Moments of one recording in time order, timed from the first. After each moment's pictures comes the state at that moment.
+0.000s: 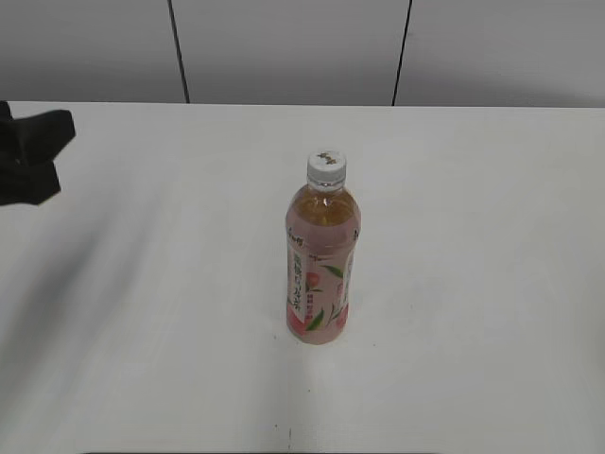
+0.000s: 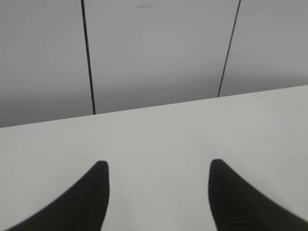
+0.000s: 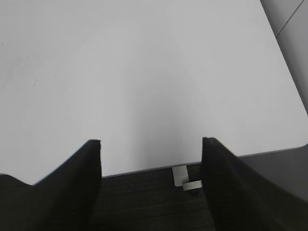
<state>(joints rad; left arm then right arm) -0.34 1.06 -0.37 -0.07 -0.42 0.04 -0.04 0.24 -0.51 -0.04 1.10 -0.02</state>
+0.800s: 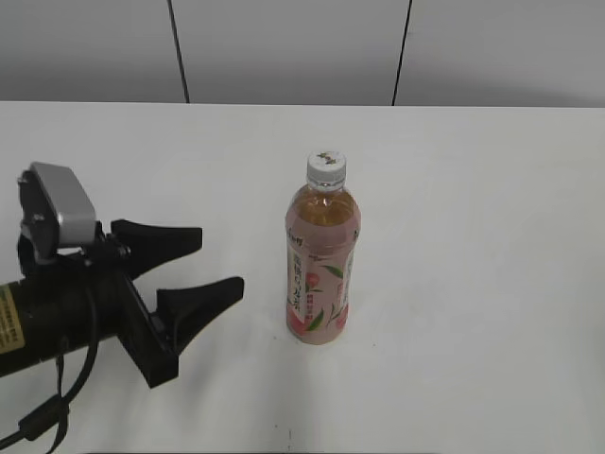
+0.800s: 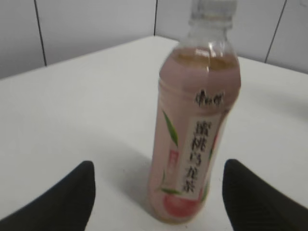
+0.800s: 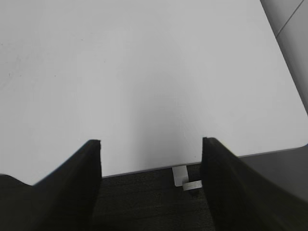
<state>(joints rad) -0.38 1.69 -0.27 0.64 -1.19 -0.20 -0.04 0.24 -0.51 -0.04 1.10 -0.02</state>
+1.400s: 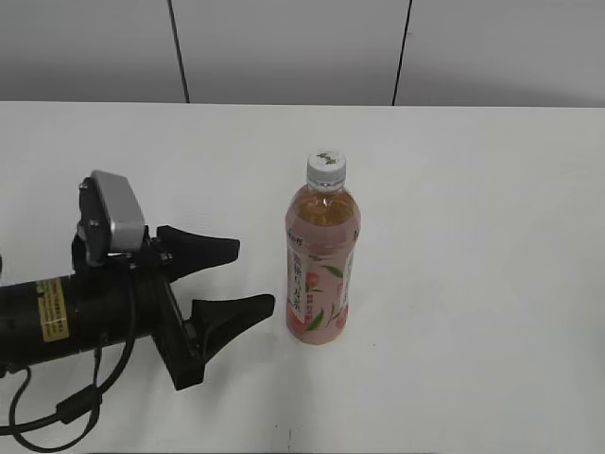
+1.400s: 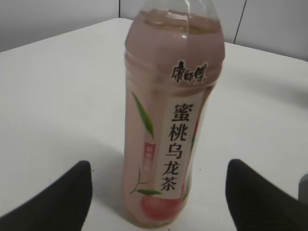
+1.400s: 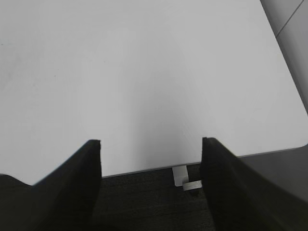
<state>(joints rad) -0.38 1.86 -0.38 0.78 -1.21 -0.21 -0.04 0.24 -0.51 -0.04 1.10 -0.02</state>
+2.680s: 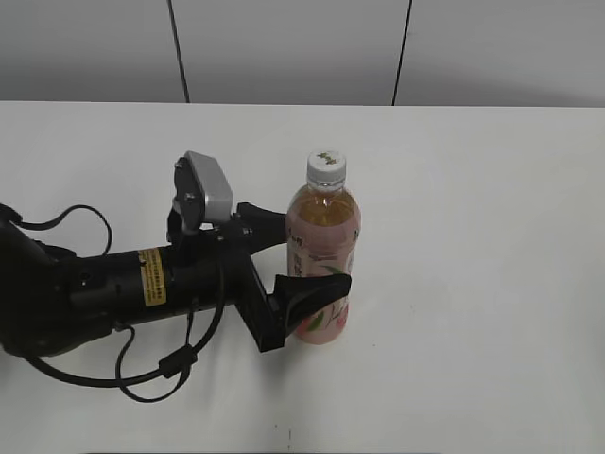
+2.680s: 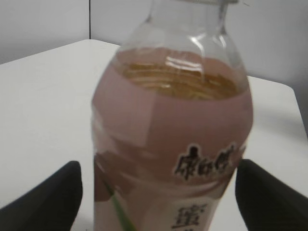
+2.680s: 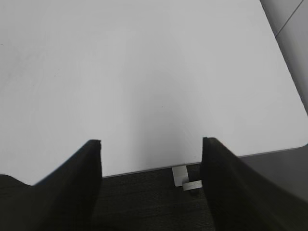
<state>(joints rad) -0.50 2.03 -0.65 0.79 -1.21 -0.31 -0.04 0.24 -0.51 -0.04 1.10 -0.02</state>
